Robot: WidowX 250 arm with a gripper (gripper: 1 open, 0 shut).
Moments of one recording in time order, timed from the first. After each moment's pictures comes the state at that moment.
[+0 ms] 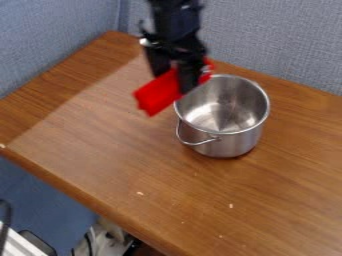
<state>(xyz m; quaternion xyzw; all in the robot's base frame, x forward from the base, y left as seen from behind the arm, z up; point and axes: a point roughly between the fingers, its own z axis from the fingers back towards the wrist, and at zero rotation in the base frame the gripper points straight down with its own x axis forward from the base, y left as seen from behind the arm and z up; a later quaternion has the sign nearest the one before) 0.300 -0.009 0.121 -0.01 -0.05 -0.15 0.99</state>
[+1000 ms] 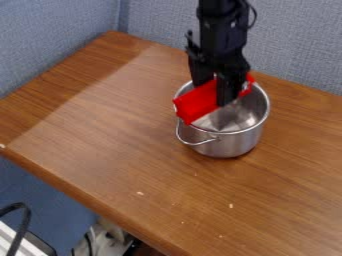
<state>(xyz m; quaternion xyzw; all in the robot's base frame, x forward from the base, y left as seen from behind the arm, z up) 0.318 -0.022 0.092 -0.01 -0.05 -0.21 0.98</state>
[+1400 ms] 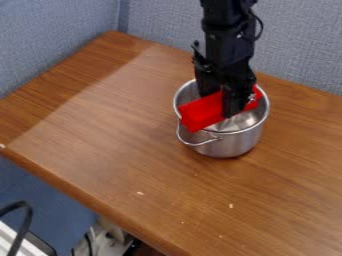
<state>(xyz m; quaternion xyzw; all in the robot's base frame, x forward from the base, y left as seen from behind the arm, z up) 0.309 -0.030 0.096 -0.02 -0.05 -0.22 0.97</state>
